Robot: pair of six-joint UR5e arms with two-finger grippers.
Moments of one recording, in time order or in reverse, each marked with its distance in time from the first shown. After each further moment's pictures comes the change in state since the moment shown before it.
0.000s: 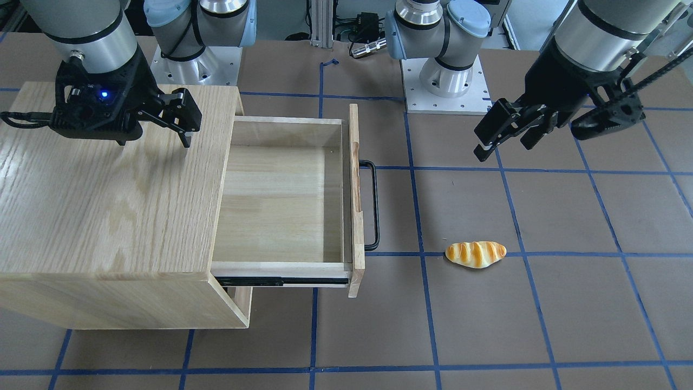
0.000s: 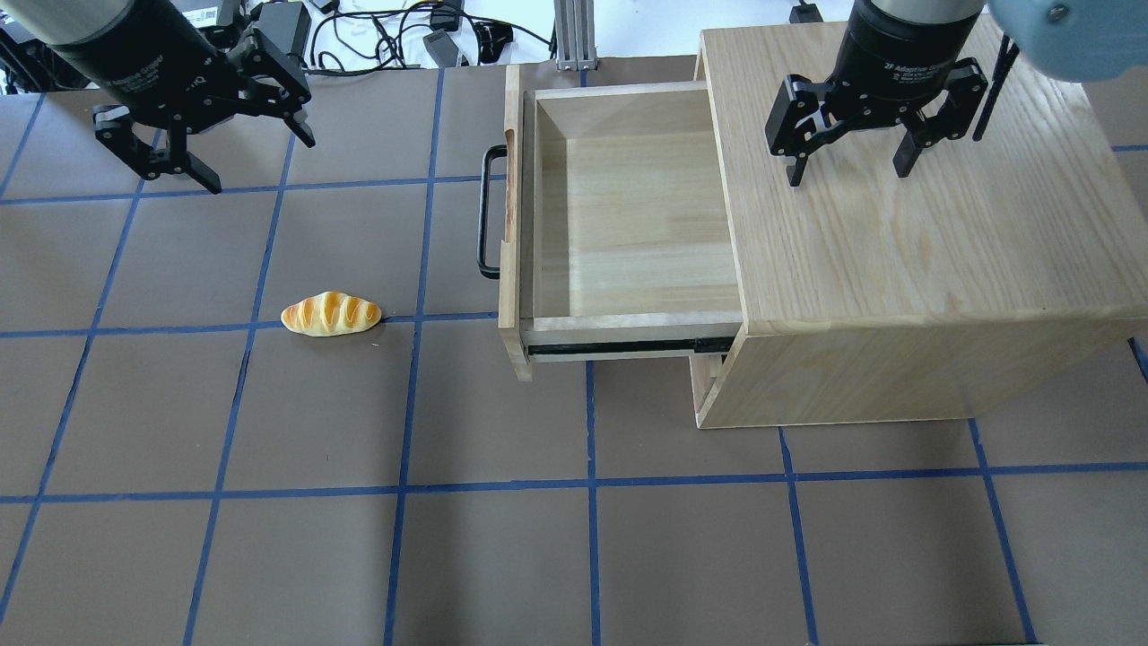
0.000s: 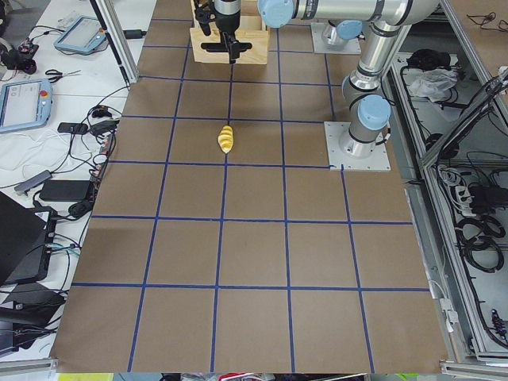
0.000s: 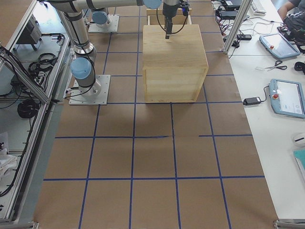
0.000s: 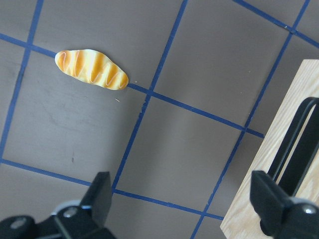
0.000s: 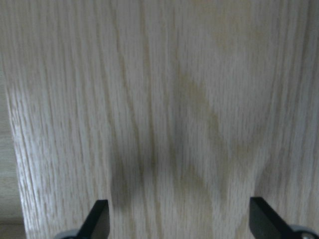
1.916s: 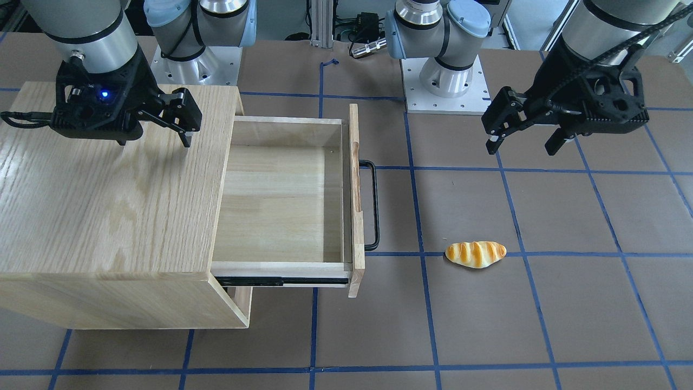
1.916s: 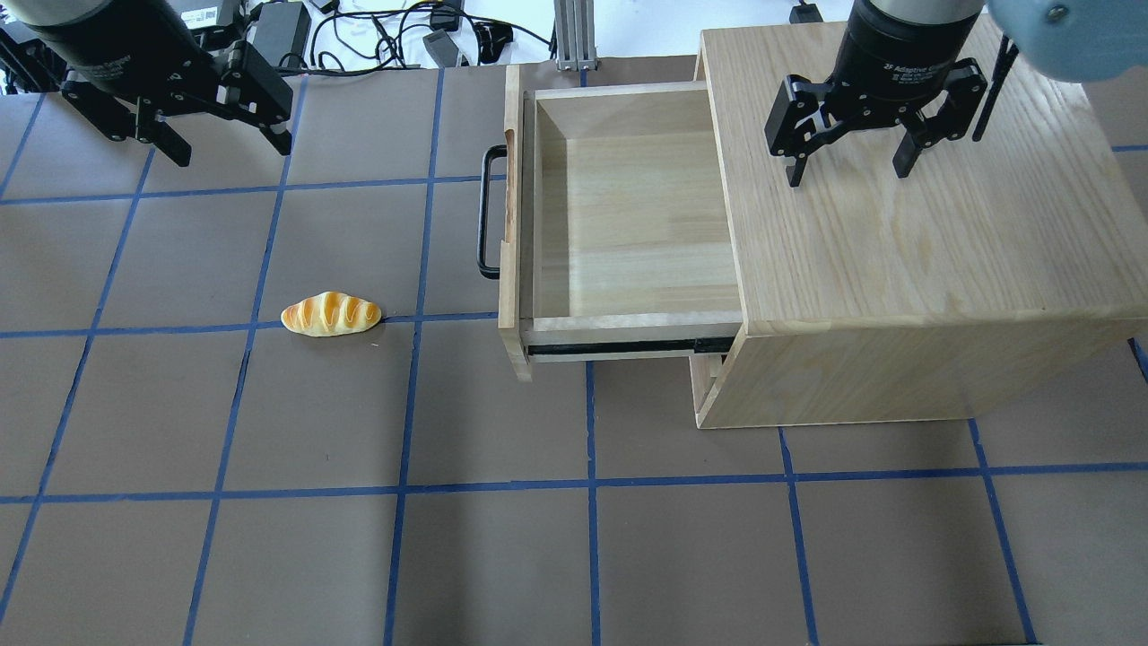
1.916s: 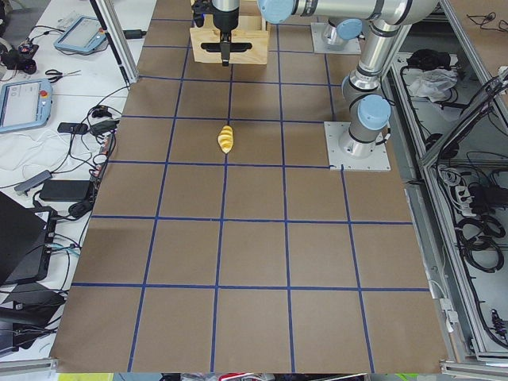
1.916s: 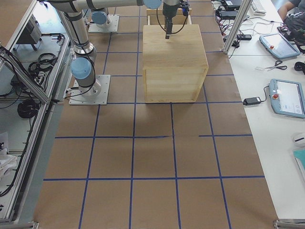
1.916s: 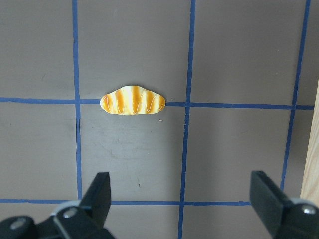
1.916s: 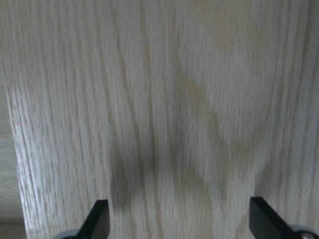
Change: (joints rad) left arm -0.035 -0.003 0.023 0.007 0.075 0.300; right arm 0.000 0.000 0.000 0.000 0.000 0.000
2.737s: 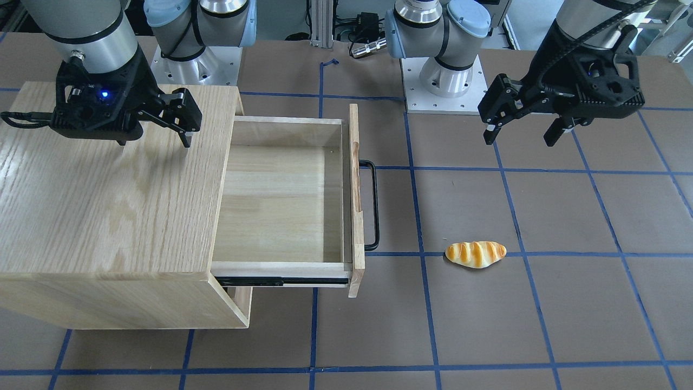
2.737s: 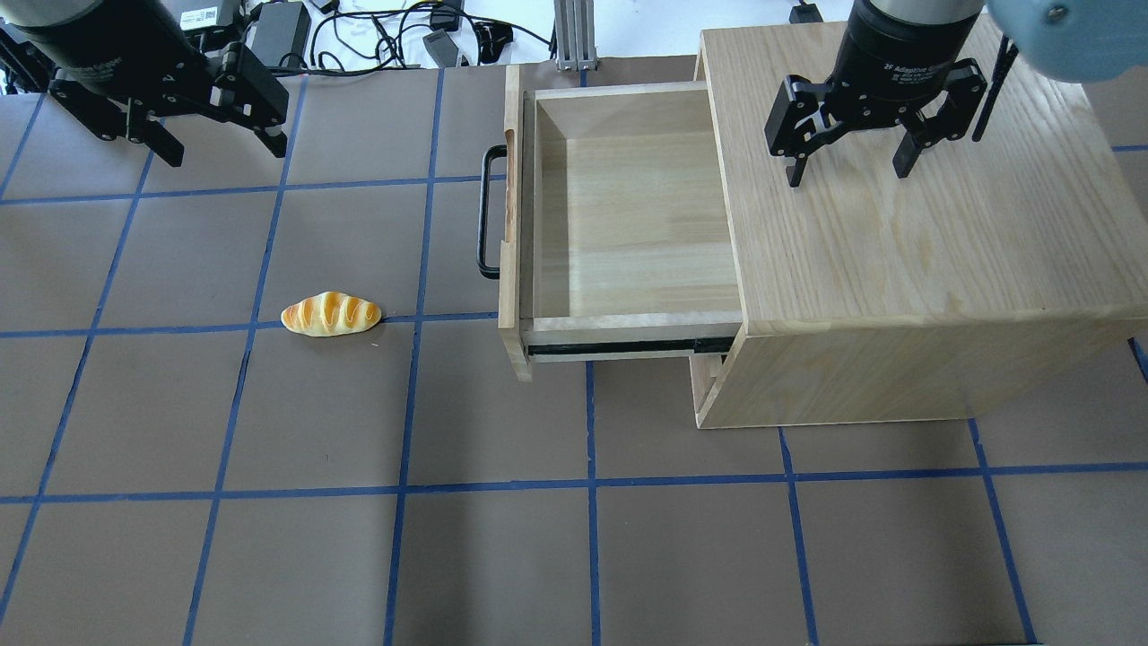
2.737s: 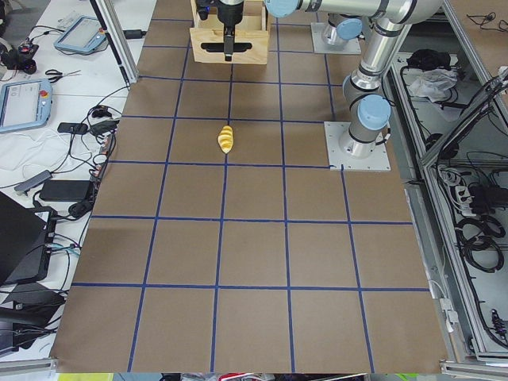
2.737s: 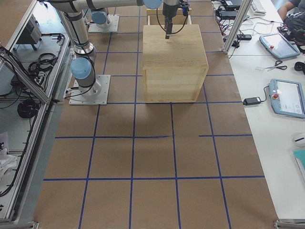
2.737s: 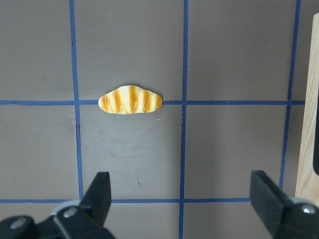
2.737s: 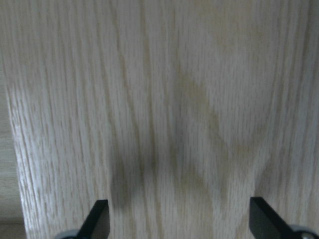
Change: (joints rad) left arm 0.006 0.017 -0.009 0.001 0.015 0.012; right arm 0.000 0.000 0.000 0.000 0.000 0.000
